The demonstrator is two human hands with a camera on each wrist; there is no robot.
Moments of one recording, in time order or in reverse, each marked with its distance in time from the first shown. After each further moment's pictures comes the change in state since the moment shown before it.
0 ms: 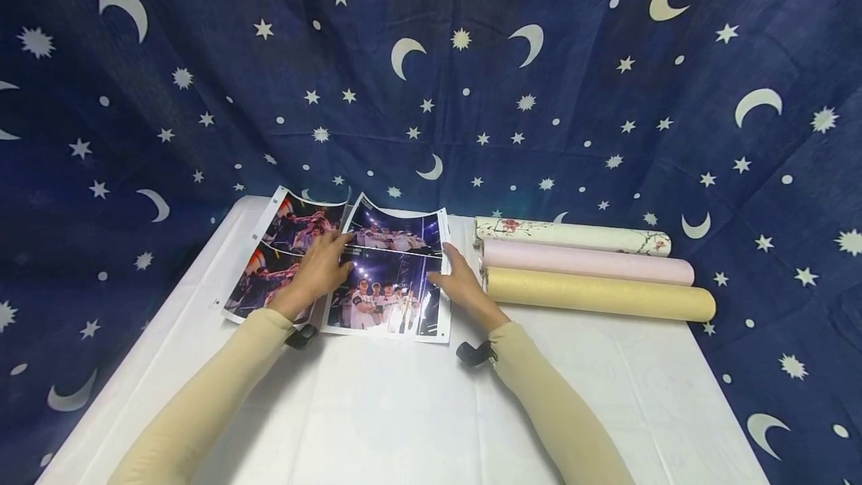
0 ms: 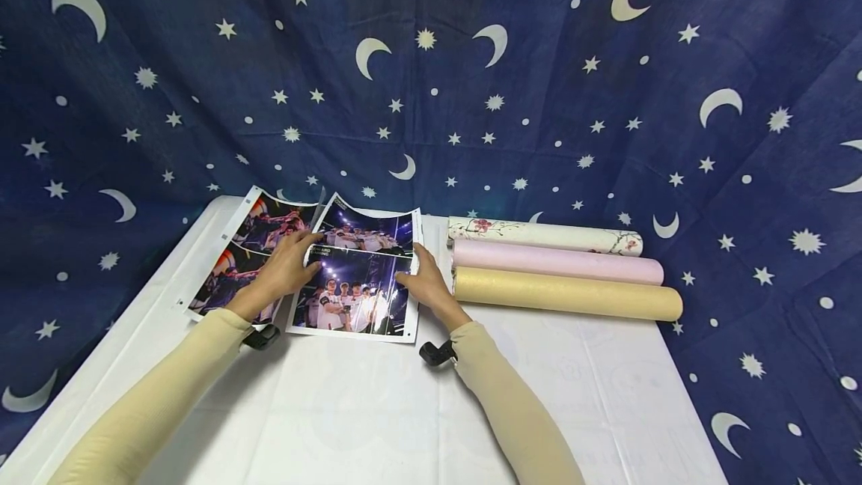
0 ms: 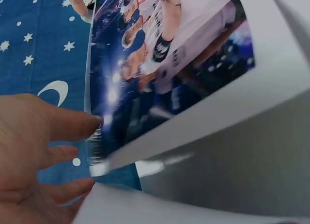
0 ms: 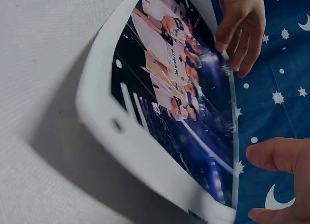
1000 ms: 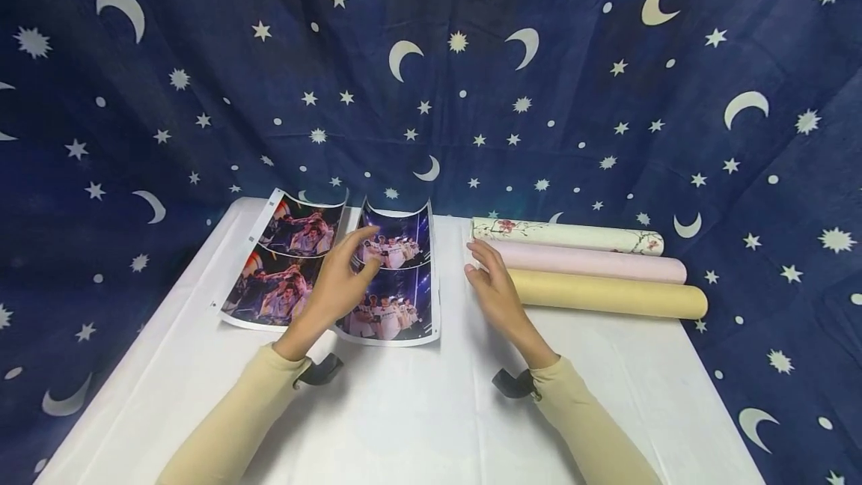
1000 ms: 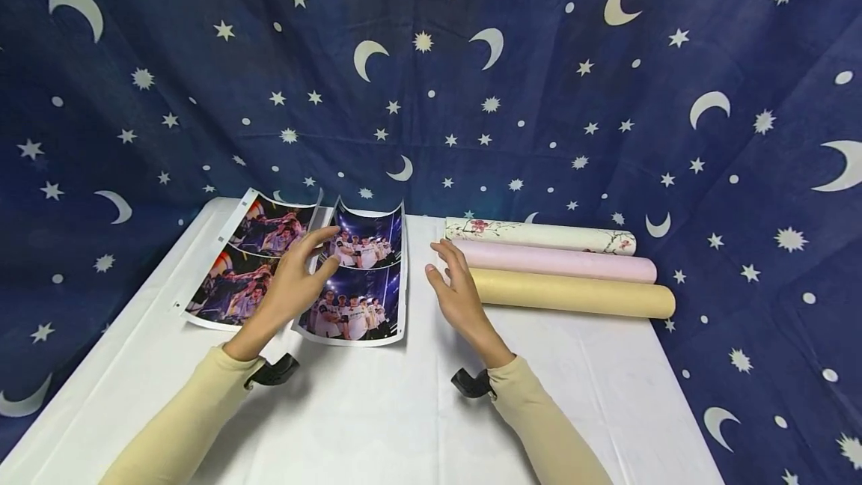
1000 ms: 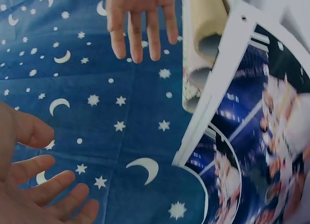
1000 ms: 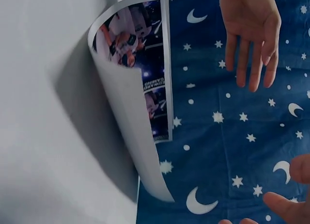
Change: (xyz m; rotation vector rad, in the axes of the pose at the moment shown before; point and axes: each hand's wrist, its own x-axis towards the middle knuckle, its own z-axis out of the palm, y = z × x) left_hand -0.039 0.082 -0.029 -0.562 0.203 0.090; right_hand -0.079 -0.013 -0.049 0.219 0.136 -0.359
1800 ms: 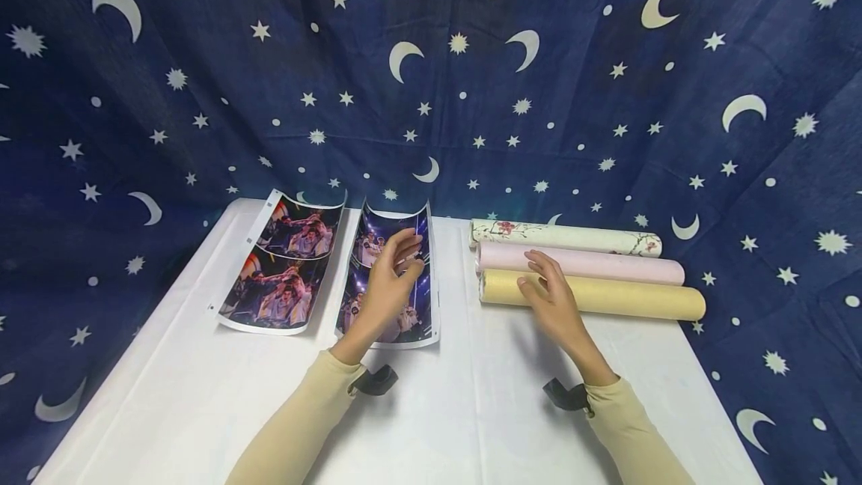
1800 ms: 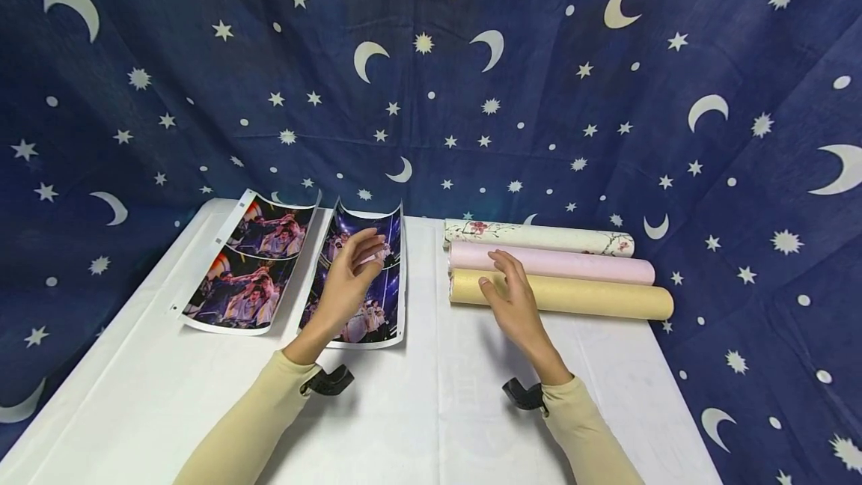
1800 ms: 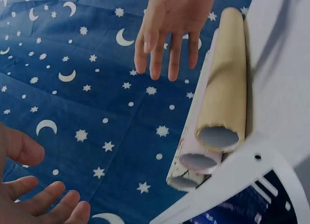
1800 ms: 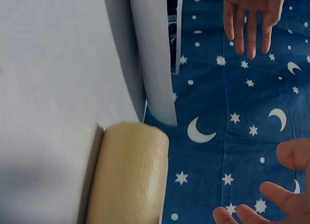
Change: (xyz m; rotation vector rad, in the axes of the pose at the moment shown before) left_hand 0.011 0.020 0.068 -0.485 0.020 -0.133; right_hand -0.026 0.017 -0.078 -0.243 0.081 -0.032
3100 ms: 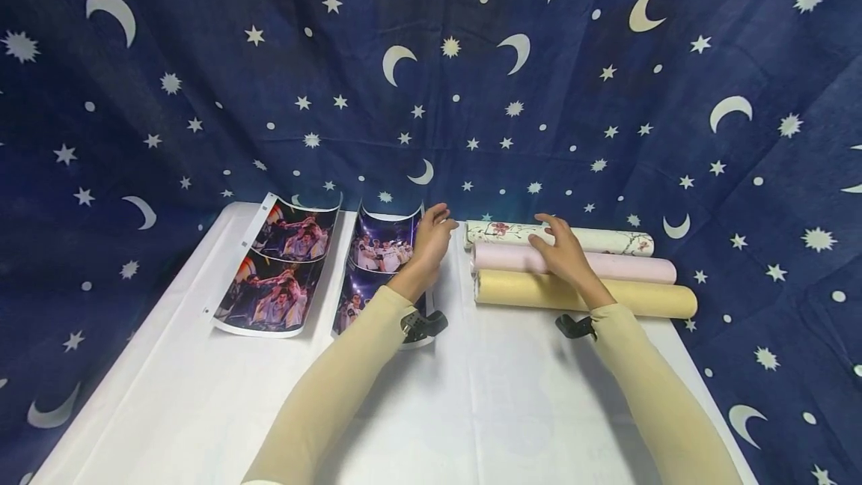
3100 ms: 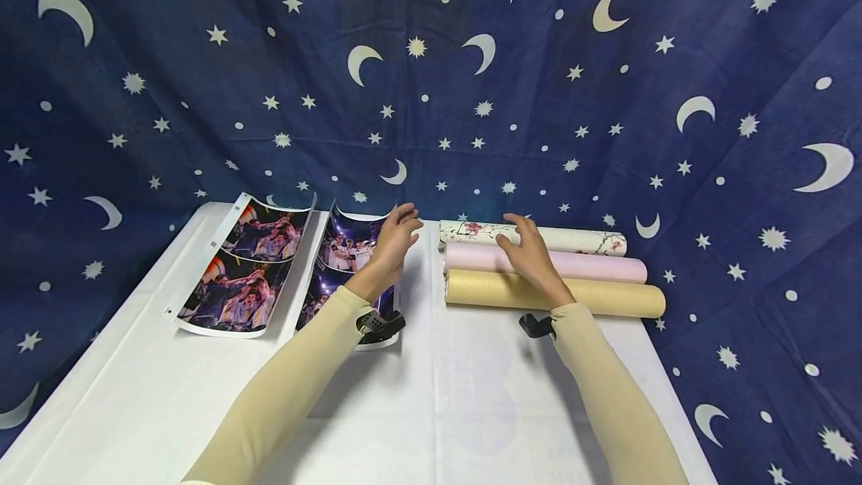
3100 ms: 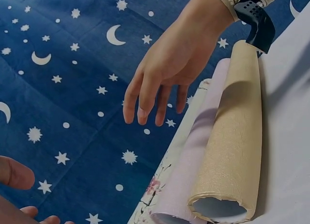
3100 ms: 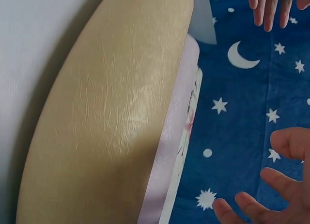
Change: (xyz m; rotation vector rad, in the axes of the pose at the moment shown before) left_hand 0.085 0.000 0.073 -0.296 0.091 -0.372; right_hand 0.091 0.037 -0.048 -0.286 -0.094 0.151
